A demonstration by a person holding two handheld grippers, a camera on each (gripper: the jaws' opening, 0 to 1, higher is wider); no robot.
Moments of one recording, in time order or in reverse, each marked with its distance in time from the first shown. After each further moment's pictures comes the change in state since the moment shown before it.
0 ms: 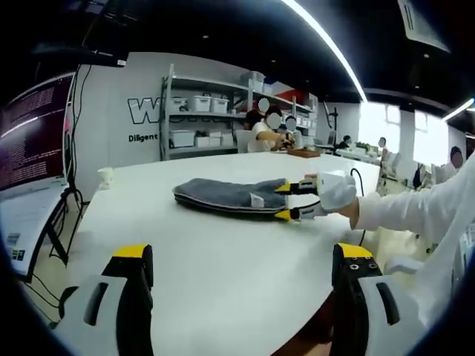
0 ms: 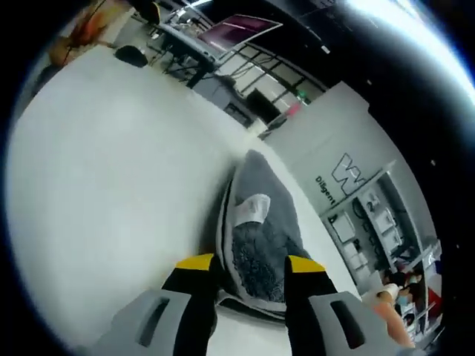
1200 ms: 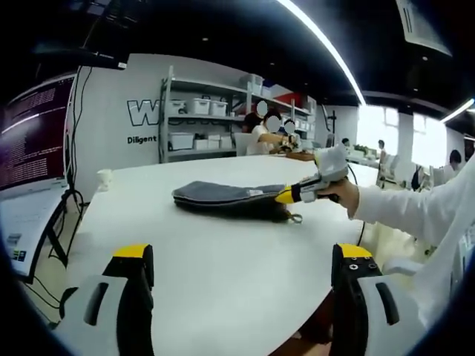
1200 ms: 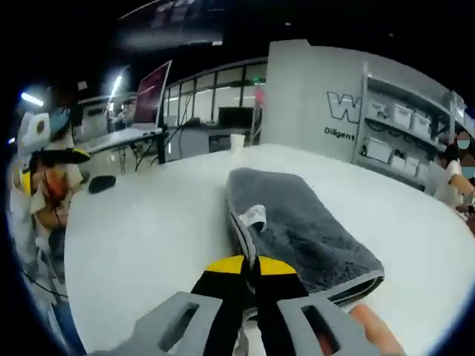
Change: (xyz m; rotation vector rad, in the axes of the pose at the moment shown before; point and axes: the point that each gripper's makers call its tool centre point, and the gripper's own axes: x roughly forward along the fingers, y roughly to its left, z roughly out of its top) left arm -0.004 0.000 0.003 -0.001 -0.012 -0.009; right arm -0.011 -0.025 0.011 0.781 -0.057 0.231
